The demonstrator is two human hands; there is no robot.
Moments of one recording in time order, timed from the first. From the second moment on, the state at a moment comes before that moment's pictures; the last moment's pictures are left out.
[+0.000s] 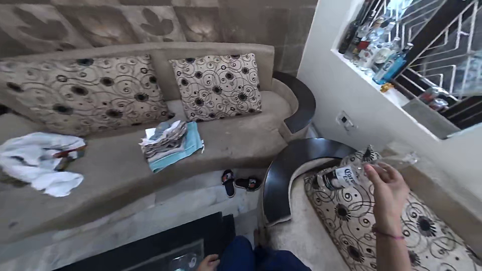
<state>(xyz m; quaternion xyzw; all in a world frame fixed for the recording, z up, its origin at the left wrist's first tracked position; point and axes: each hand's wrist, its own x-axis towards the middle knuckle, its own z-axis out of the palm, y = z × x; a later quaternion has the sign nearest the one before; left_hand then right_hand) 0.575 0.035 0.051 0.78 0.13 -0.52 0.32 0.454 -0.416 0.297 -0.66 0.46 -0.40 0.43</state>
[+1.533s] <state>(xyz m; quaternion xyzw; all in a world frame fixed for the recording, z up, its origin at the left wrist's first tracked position) 1.136 -0.241 0.055 0.76 -0.25 -0.58 0.15 0.726 -0.456 0.279 -0.52 0.67 -0.49 0.22</state>
